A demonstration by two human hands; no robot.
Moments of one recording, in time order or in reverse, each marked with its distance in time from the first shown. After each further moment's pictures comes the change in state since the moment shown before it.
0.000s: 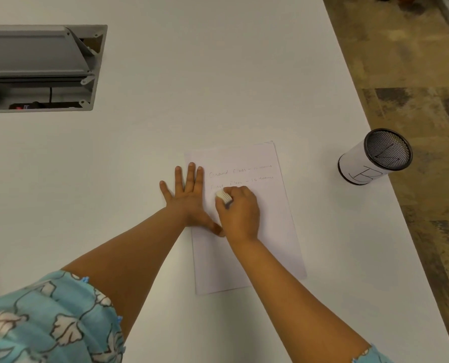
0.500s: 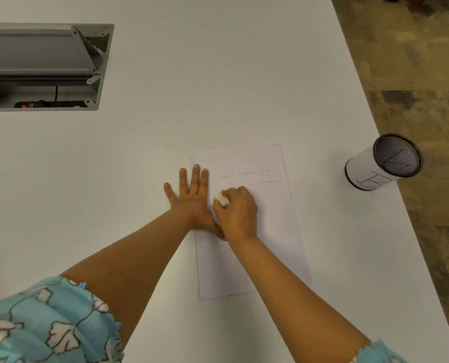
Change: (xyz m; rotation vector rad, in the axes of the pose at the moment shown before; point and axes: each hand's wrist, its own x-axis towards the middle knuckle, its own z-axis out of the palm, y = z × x) left_hand 0.001 0.001 0.001 0.006 0.008 -0.010; right_hand 0.008 -0.009 0.008 -0.035 -0.089 -0.020
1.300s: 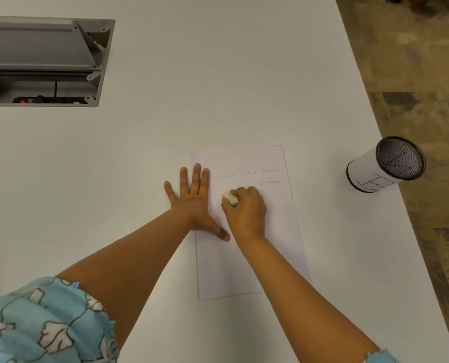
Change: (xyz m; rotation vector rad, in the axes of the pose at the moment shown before) left_hand 0.003 -0.003 0.001 0.019 -0.002 0.022; right_hand 0.005 0.006 -0.009 -0.028 0.032 0.034
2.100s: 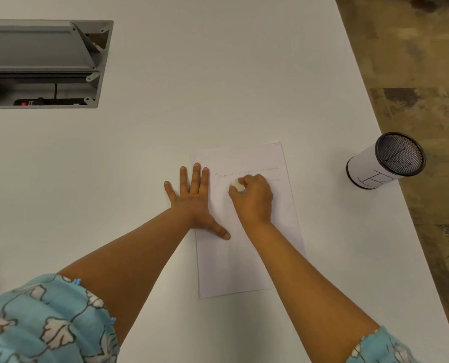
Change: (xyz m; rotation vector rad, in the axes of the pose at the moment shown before) left_hand -0.004 0.001 -0.005 -0.014 -0.050 -0.003; right_hand 0.022 0.005 -0.009 -0.010 0.036 0.018
